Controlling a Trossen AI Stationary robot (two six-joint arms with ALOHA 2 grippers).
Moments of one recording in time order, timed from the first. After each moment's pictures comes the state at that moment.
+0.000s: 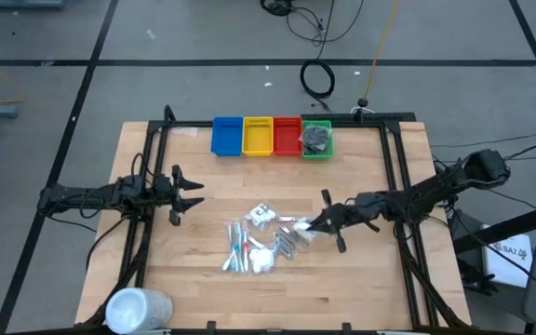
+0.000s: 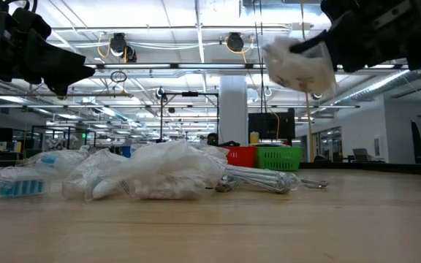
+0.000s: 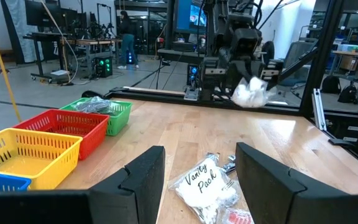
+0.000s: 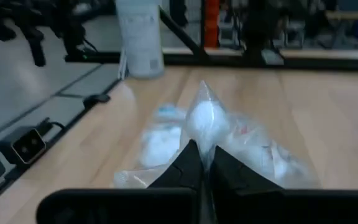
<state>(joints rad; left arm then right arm) -0.01 0.06 0.02 0.06 -0.09 -0.06 0.22 1.24 0.35 0.73 -0.03 0.05</state>
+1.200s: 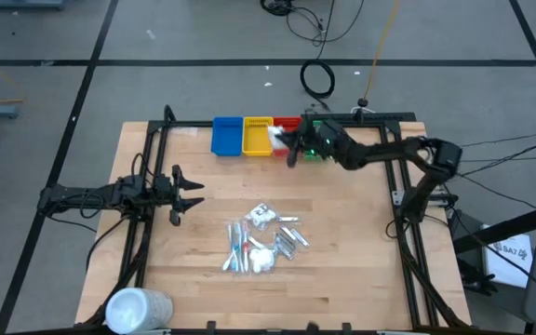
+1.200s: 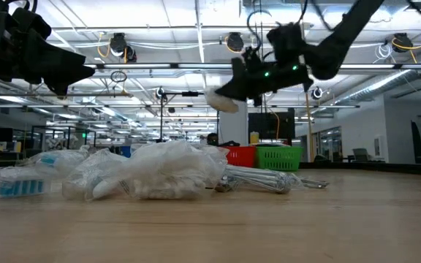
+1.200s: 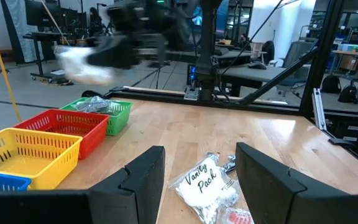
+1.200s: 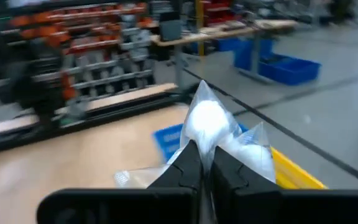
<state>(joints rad) -0.01 0.06 0.02 0.06 -0.09 -0.06 -0.48 1.70 0.82 0.79 -0.11 0.11</state>
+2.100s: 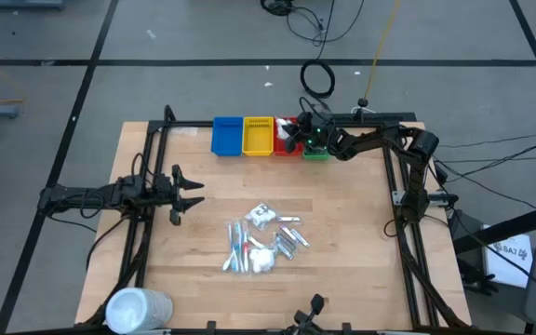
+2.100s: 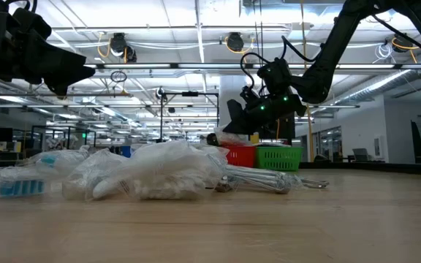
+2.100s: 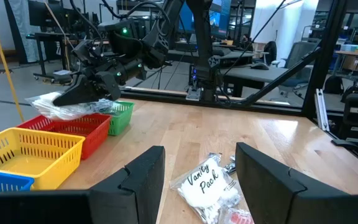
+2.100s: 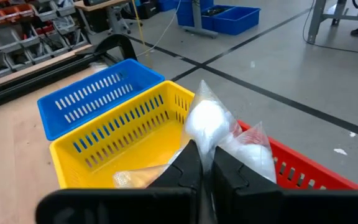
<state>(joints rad) -0.01 0.06 0.02 0.06 -0.10 -0.06 -0.62 1.91 0.89 0.75 -0.05 0.18</state>
